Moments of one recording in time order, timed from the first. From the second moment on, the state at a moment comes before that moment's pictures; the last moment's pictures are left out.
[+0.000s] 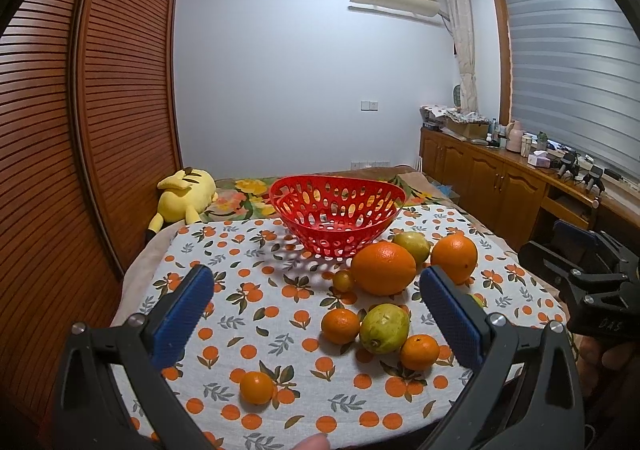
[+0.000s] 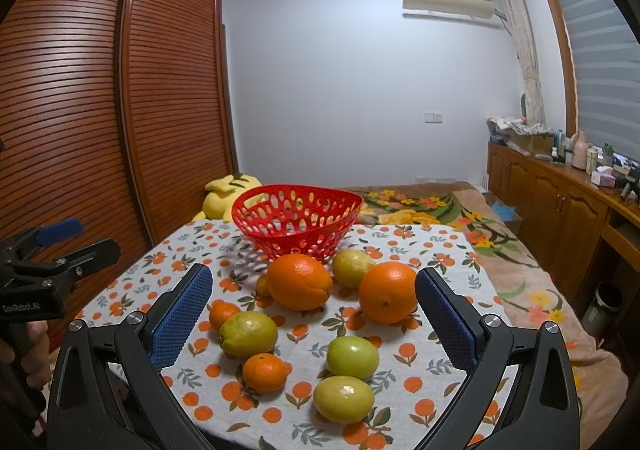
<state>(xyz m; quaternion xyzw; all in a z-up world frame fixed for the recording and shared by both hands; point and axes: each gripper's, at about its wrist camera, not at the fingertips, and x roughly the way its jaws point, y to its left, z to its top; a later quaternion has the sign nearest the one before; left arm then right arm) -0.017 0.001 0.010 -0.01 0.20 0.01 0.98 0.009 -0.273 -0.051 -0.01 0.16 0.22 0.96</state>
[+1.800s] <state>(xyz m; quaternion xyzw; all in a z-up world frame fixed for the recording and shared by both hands) -0.016 0.022 -0.034 -0.02 0.25 0.01 0.97 0.017 -0.277 -0.080 -0.04 0.20 0.22 0.95</state>
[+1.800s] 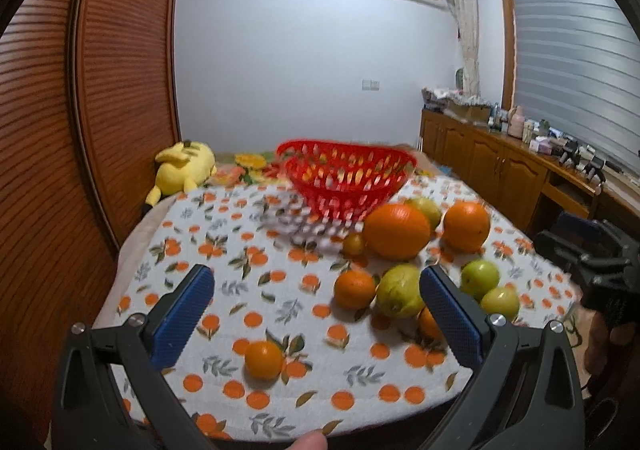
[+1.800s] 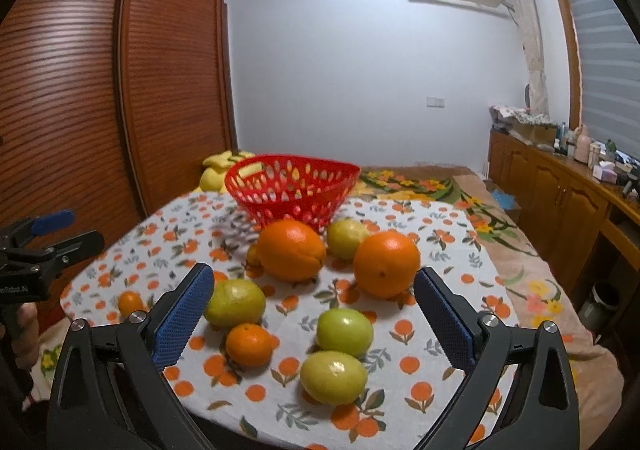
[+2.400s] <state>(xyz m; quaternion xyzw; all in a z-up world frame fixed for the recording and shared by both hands) -0.007 0.065 -0.104 -0.06 0.34 0.00 0.94 0.041 -0.289 -0.135 -0.05 0.31 0.26 0.91</state>
